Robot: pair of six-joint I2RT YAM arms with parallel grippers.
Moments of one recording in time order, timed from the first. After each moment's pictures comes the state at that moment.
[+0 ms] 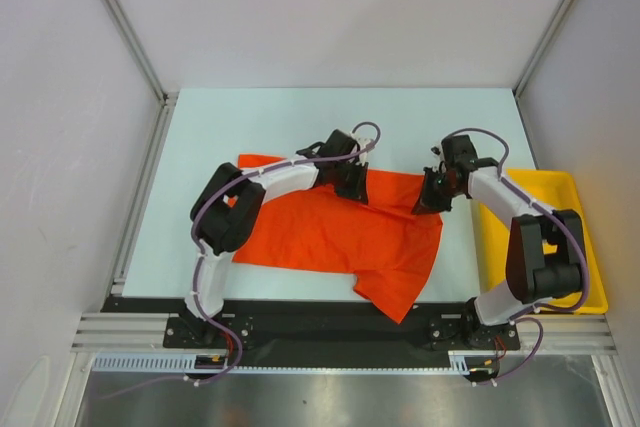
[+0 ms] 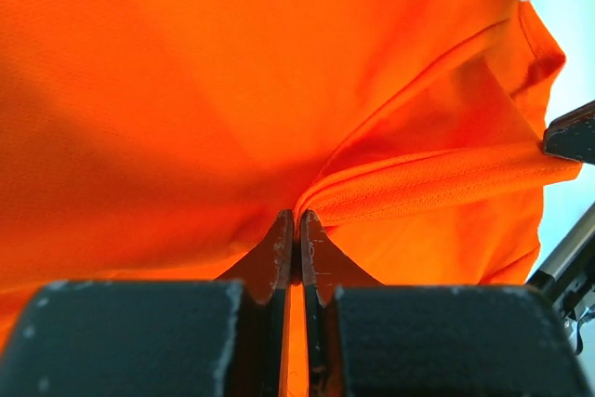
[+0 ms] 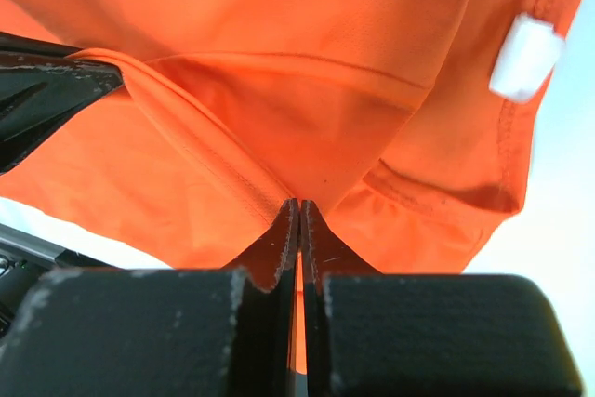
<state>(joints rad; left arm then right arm) -0.69 2.11 1.50 -0.31 0.37 -0.37 0.15 1.55 1.00 -0.62 -0.32 0.37</state>
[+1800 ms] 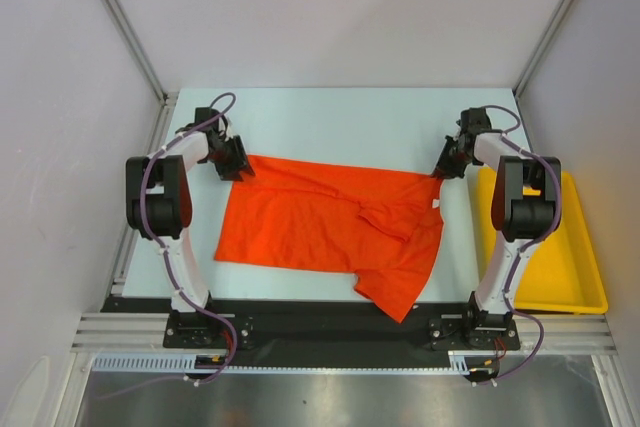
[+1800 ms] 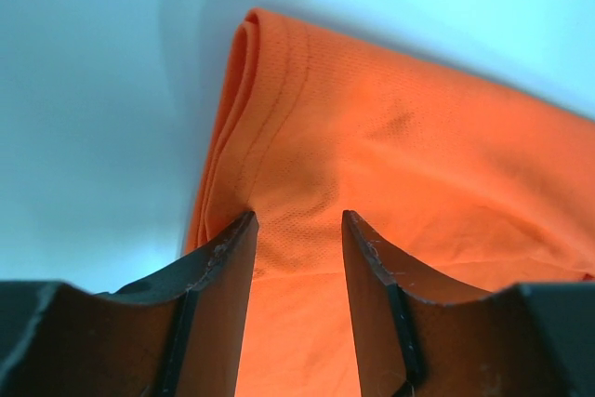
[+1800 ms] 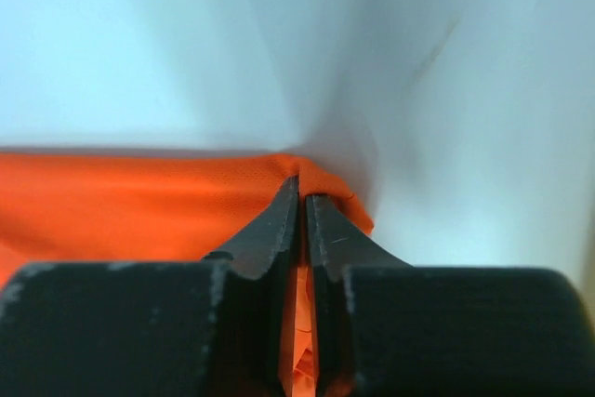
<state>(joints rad) 0.03 2.03 1.41 -0.55 0.28 -0.31 -0.04 1.99 1.35 -0.49 -0.23 0.40</state>
